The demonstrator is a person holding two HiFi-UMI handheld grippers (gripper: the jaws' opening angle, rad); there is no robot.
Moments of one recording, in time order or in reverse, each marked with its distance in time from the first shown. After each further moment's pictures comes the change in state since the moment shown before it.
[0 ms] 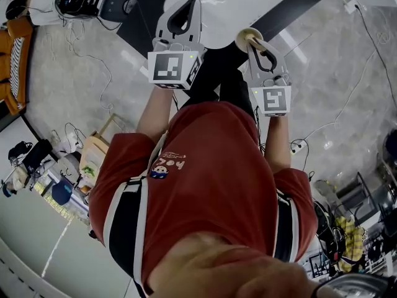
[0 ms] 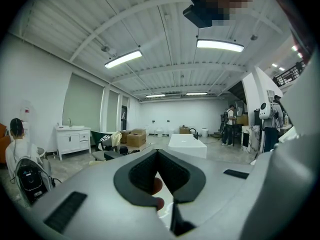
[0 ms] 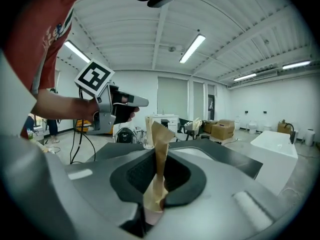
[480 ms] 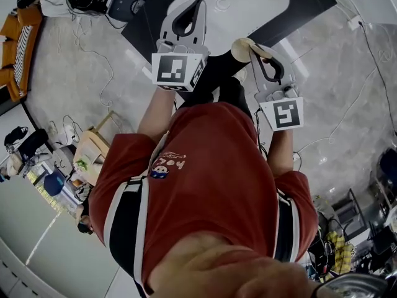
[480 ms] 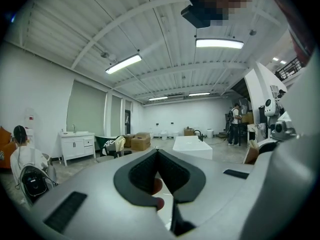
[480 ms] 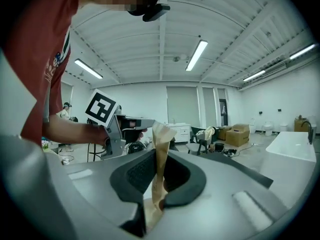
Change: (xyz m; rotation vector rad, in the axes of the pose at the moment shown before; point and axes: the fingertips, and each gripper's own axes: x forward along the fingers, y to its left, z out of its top) left arm 0.013 -0.016 0.025 0.031 -0.032 0.055; right arm -0.021 -0.019 0.070 0.022 -0.126 0.164
